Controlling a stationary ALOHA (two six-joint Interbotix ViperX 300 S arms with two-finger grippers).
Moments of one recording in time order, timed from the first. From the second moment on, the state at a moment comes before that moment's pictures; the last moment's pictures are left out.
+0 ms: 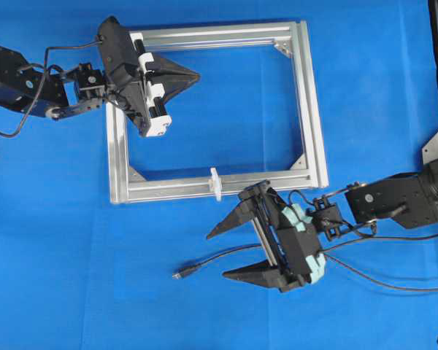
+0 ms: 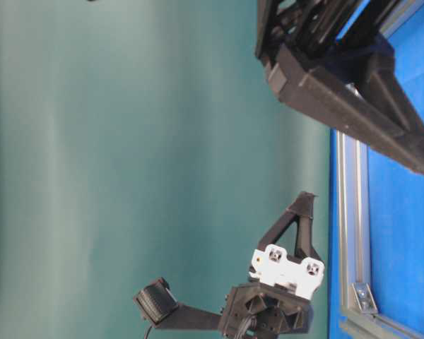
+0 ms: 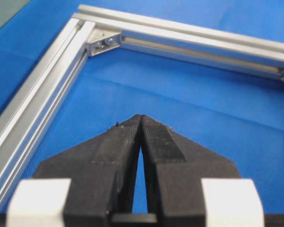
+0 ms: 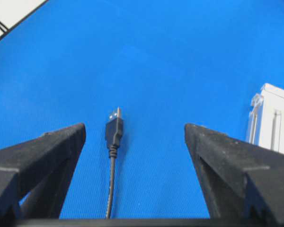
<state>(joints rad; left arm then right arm) 0.26 0.14 0.85 -0.09 -0.74 0.01 0.26 0.13 0.79 -0.12 -0.61 0.01</state>
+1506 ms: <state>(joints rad) 0.26 0.14 0.86 -0.09 -0.74 0.01 0.25 0.35 0.72 -0.11 -0.60 0.09</state>
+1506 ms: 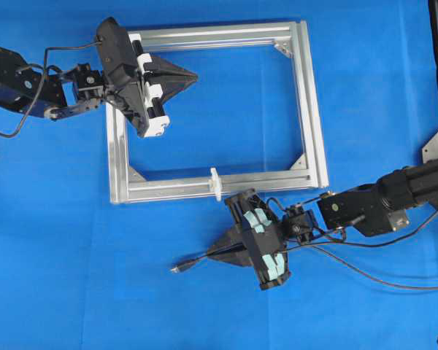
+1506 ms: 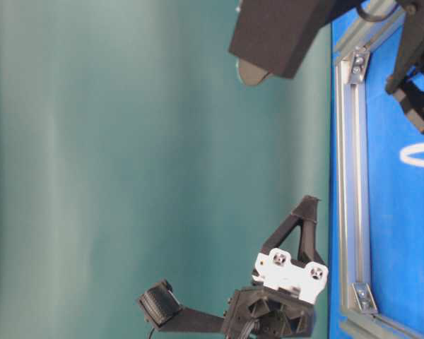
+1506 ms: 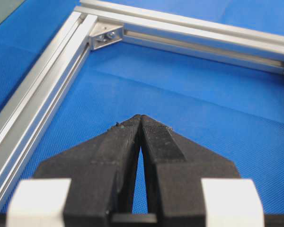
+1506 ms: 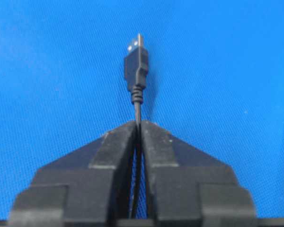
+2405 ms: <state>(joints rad) 0.26 0.14 0.86 -0.09 -0.72 0.01 0.25 0.15 0.73 -0.11 -0.38 0.09</state>
